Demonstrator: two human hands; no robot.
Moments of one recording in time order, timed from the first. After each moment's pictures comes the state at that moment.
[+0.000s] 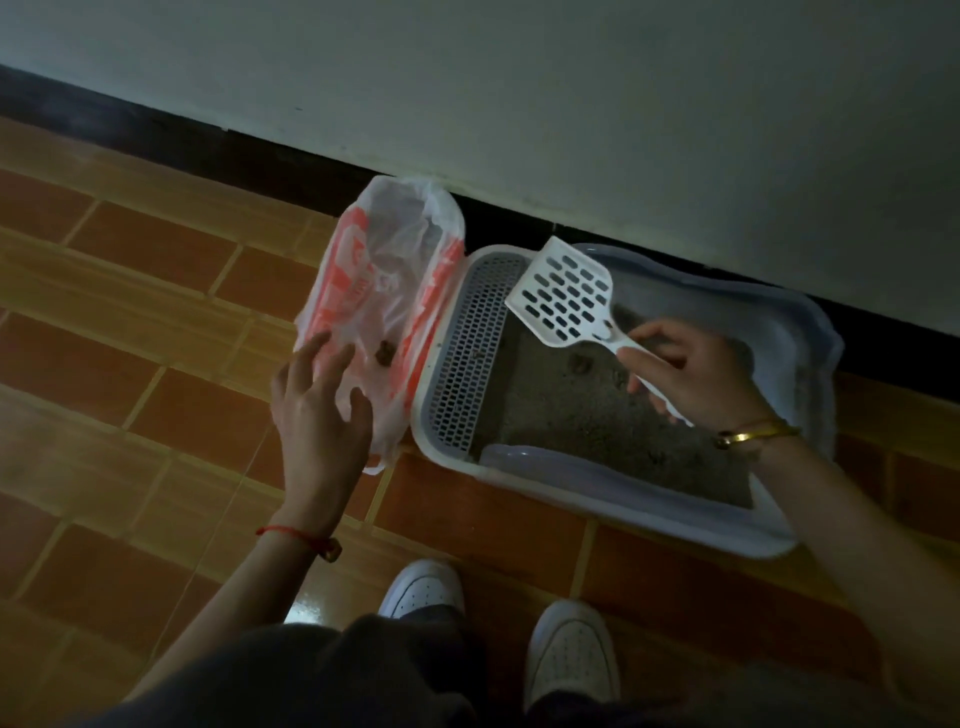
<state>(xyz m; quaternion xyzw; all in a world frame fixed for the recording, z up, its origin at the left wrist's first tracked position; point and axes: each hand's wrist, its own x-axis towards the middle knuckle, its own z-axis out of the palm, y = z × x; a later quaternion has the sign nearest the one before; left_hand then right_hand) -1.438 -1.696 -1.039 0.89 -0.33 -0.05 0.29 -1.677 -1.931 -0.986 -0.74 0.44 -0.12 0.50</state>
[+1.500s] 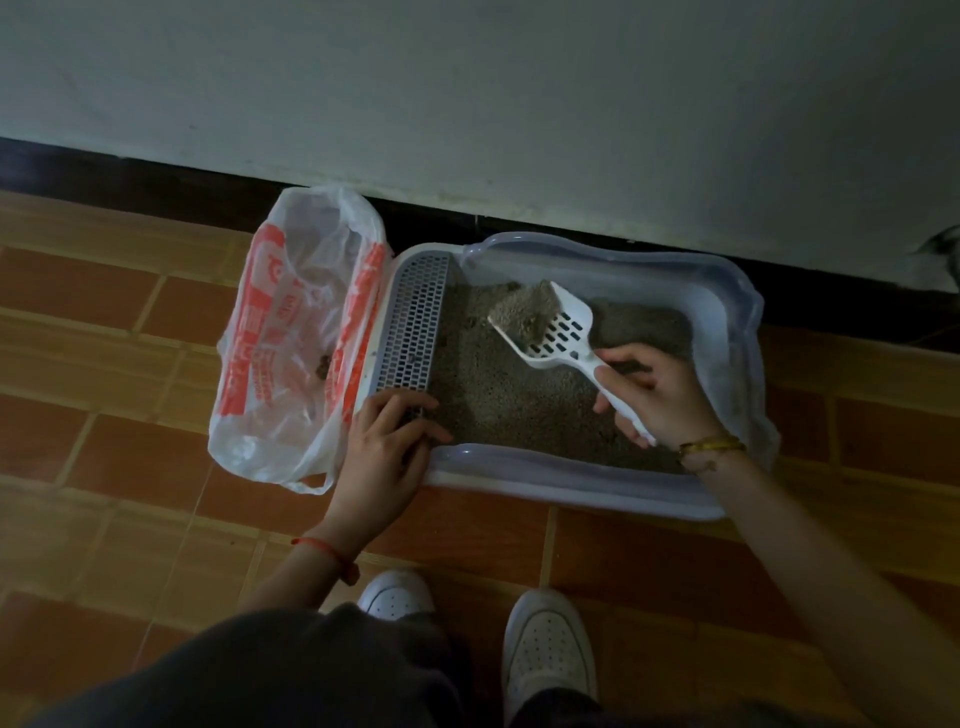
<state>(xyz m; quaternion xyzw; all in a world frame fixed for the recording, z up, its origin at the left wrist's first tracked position) -1.488 -1.729 -1.088 0.74 -0.61 -0.14 0.25 -1.730 -1.923 -1.022 -0.62 0.49 -0.16 0.59</state>
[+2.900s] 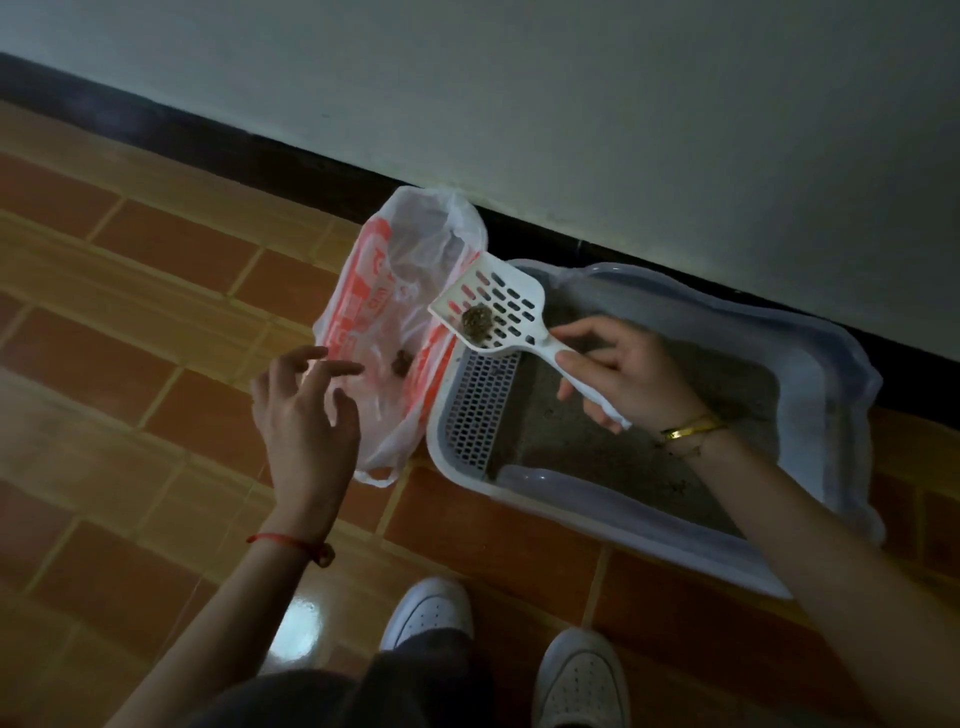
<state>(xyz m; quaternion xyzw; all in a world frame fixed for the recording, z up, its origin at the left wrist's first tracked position) -1.419 -1.689 -1.037 0.91 -0.30 0.02 0.29 -1.610 -1.915 -0.992 -0.72 0.33 -0.08 0.61</state>
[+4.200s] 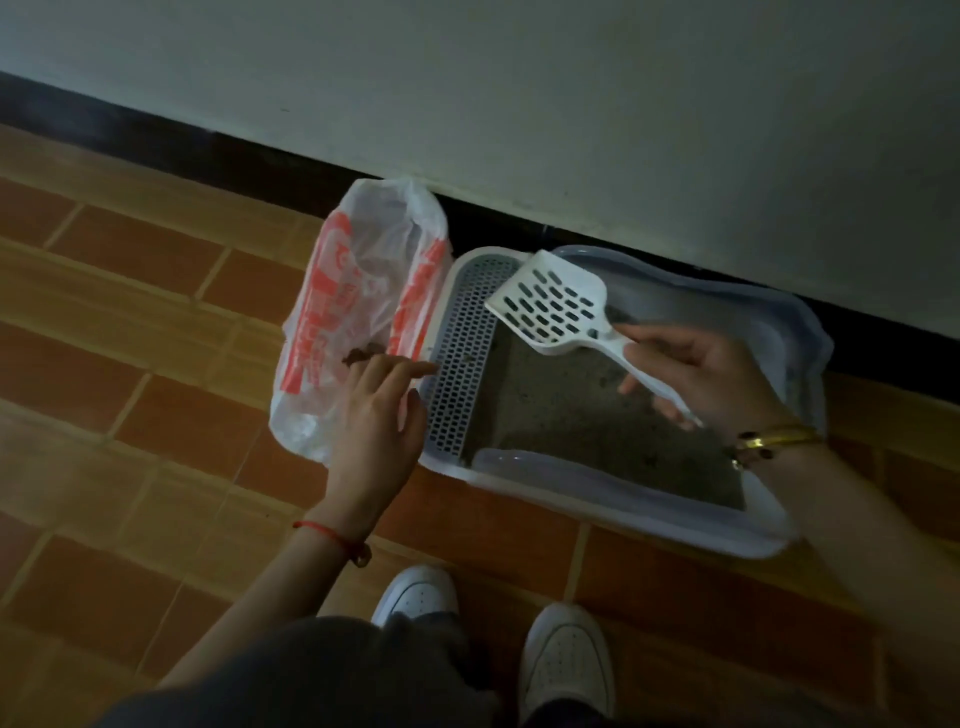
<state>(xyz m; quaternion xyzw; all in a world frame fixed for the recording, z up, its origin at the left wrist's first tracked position) -1.463 -1.725 -1.045 0.81 -0.48 -0.09 0.31 -1.684 -1.924 -0.959 -0.69 0.46 -0.11 0.54</state>
